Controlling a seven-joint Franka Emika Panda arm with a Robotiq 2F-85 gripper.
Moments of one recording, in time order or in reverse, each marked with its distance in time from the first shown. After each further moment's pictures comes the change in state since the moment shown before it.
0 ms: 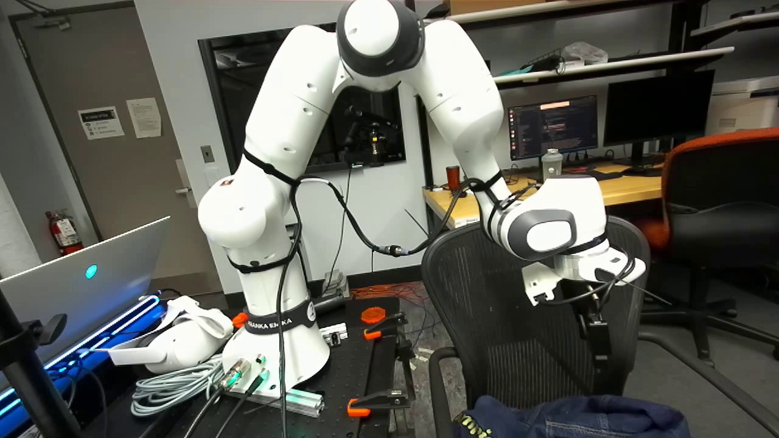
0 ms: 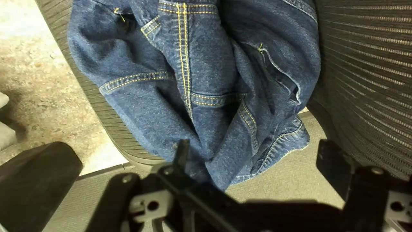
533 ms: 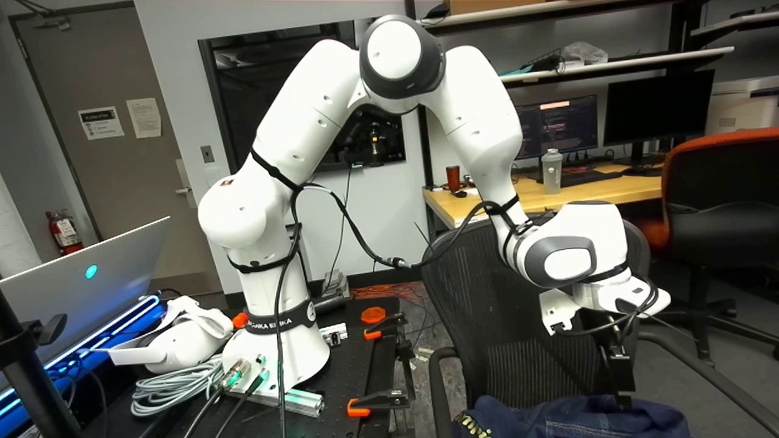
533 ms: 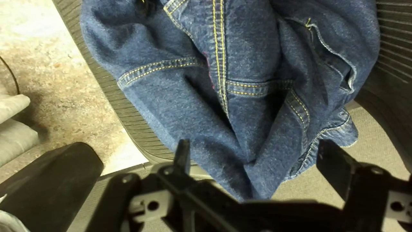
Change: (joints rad) arm 0.002 0.153 -0.059 0.118 0.000 0.026 0.027
